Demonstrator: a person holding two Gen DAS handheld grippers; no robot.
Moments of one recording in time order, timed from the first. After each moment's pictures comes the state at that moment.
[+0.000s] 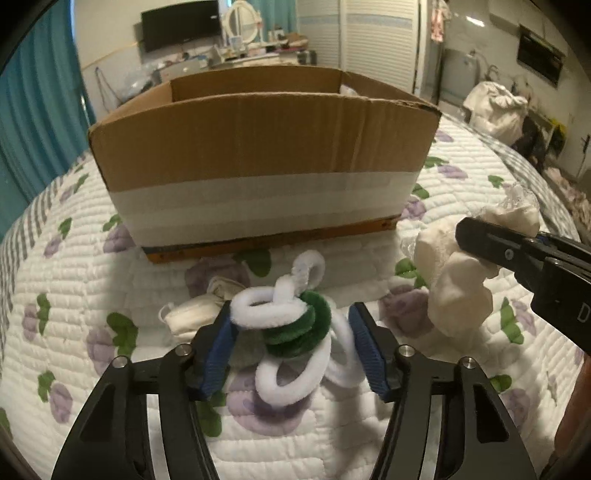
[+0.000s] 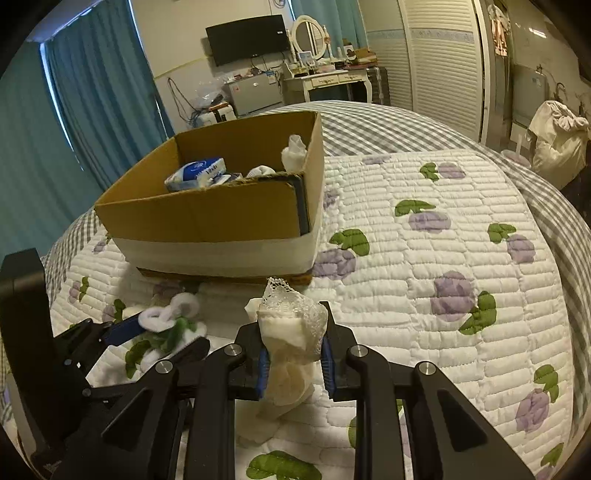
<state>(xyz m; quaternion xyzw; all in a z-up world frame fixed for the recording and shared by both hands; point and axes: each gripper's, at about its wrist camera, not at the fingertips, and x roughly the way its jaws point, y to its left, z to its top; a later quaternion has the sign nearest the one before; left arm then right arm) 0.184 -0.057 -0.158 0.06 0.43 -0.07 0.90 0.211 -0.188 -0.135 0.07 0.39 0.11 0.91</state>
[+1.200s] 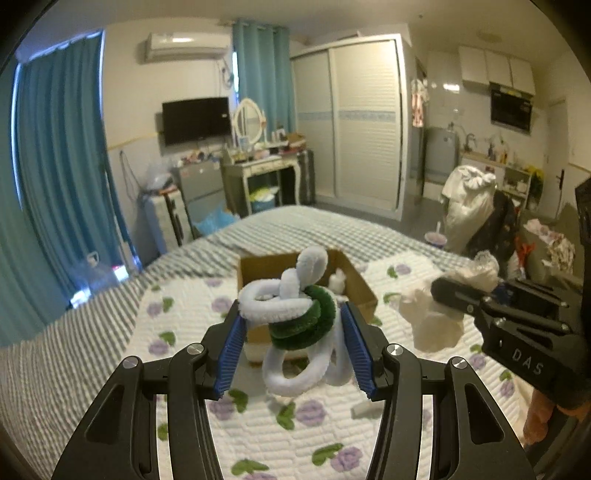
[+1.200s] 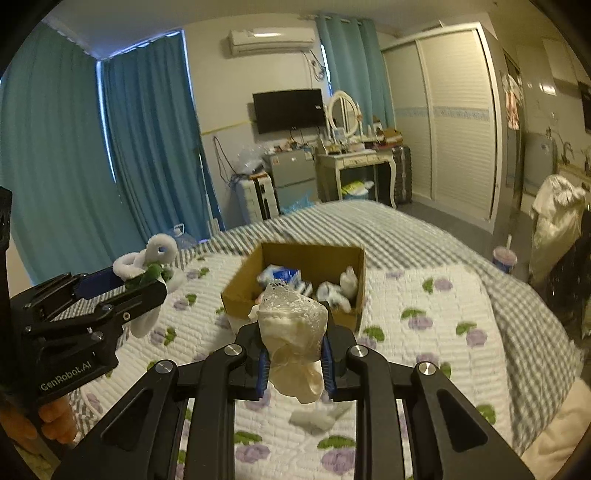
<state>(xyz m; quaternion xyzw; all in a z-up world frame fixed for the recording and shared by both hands) 0.097 -0.010 0.051 0.05 0.25 -0.08 0.96 0.114 -0.161 0.046 0.04 0.25 0.16 0.96</state>
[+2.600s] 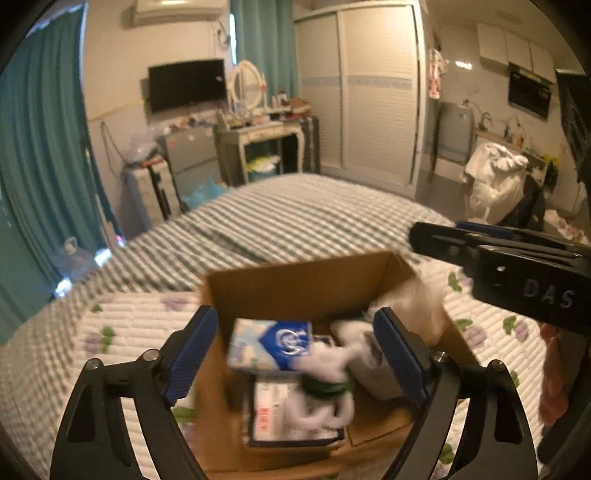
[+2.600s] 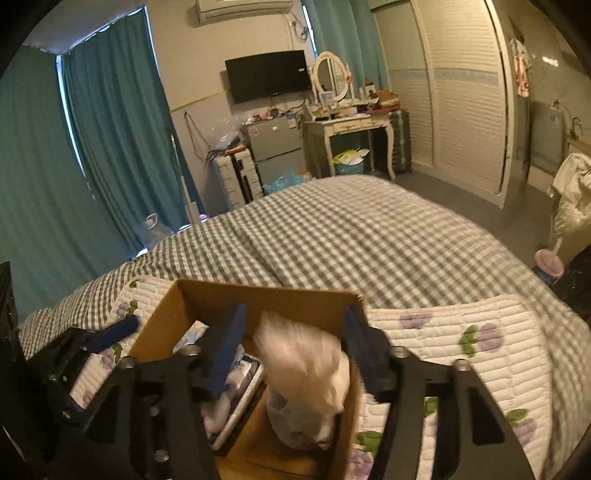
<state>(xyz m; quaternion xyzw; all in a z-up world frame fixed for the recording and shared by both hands) 0.288 -0.030 -0.019 0.05 0.30 -0.07 0.95 0.362 -0.165 -0.011 0.05 0.32 0.13 0.94</state>
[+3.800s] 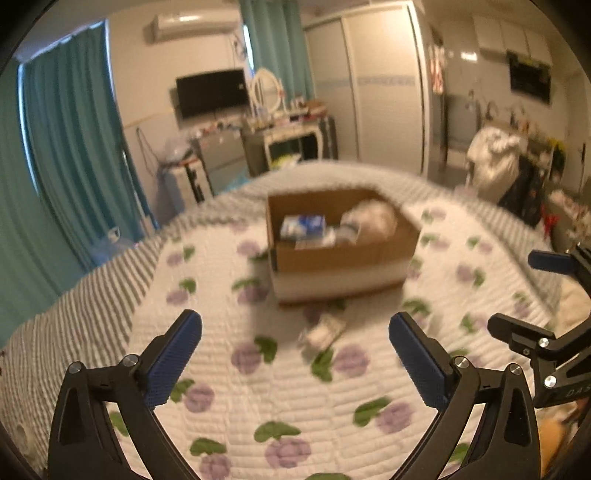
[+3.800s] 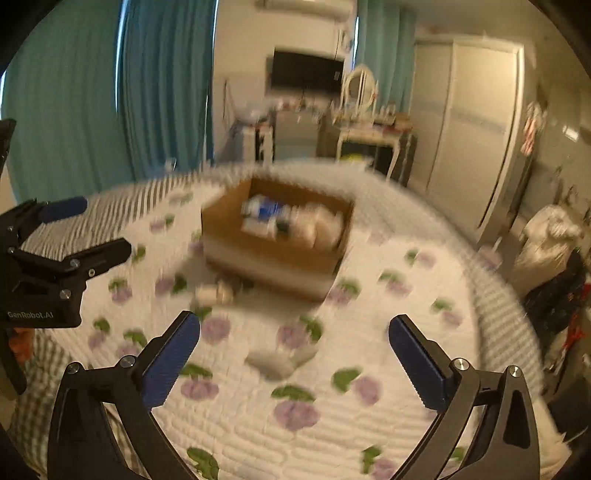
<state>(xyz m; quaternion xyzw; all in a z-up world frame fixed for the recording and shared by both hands) 0.086 0.003 -0.034 0.09 0.31 -0.03 0.95 0.103 -0.157 -0.056 -0.07 0.35 0.14 0.92</state>
